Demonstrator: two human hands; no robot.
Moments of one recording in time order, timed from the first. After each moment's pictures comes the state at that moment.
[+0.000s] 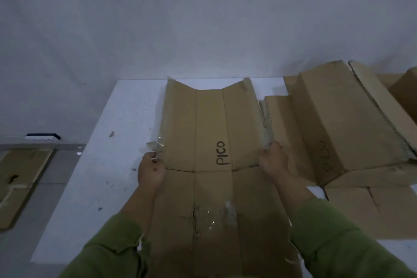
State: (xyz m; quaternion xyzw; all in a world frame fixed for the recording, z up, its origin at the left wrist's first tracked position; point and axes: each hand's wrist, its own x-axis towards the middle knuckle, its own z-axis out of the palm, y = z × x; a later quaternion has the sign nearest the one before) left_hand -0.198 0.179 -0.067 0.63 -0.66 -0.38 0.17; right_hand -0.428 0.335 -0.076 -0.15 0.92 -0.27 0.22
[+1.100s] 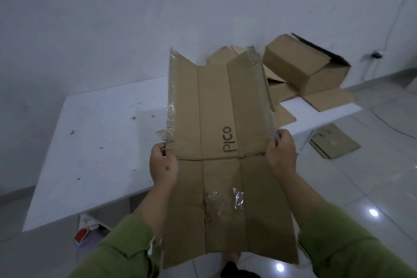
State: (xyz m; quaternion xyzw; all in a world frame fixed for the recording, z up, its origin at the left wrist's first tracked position) left_hand -0.135 0.416 -0.014 0.45 -0.69 -0.49 0.28; right_hand -0.261 0.621 -0.008 -0.05 0.87 -0.50 -0.06
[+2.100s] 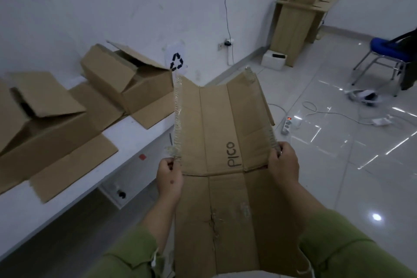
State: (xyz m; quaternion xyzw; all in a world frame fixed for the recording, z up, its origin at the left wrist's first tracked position) left_hand -0.419 0.867 -0.043 0.28 -0.76 -0.58 0.06; right_hand -0.431 1.105 -0.024 0.21 0.88 -0.41 -0.13
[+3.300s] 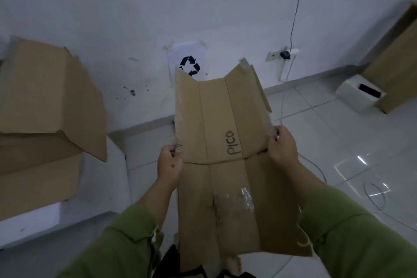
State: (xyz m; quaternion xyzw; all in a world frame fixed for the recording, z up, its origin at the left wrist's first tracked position) left_hand -0.986 1.066 -0.102 0.46 -0.71 -0.53 0.10; right_hand -1.125 1.282 -0.064 -0.06 0.93 -0.36 0.06
